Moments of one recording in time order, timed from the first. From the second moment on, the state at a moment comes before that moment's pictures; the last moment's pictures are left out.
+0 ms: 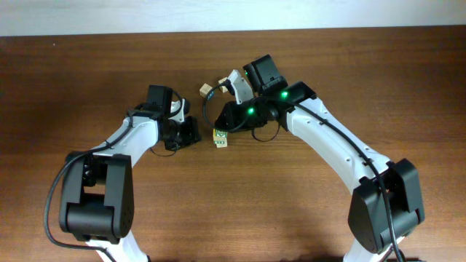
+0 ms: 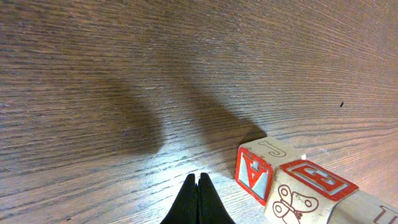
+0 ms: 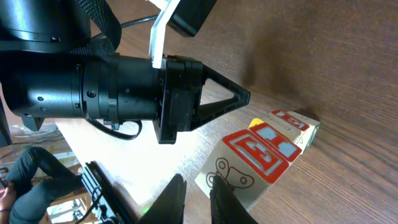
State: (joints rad) left arm -0.13 1.91 1.13 -0.49 0.48 -0.36; right arm 0.50 1.87 1.53 -0.71 -0.60 0.34
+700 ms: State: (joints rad) left arm -0.13 1.91 1.13 -0.50 0.48 -0.36; right arm 0.49 1.88 1.53 -0.70 -0.66 0.34
